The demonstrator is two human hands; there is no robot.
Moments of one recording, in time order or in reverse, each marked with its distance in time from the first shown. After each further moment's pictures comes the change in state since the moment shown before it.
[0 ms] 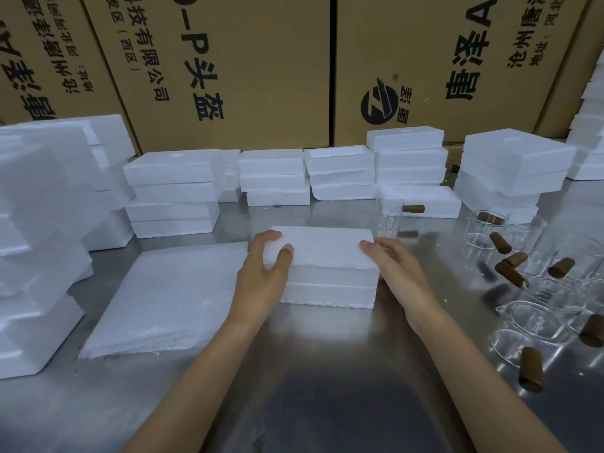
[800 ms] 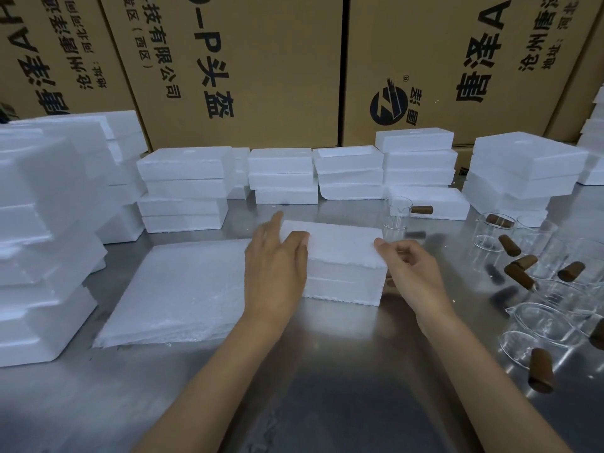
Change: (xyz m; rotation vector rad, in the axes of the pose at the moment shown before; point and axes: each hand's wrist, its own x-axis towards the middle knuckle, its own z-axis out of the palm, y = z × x) left_hand -0.002 0.002 0.007 0.647 0.138 0.440; right_hand -0.008 -0.005 0.005 -0.086 0.139 -0.012
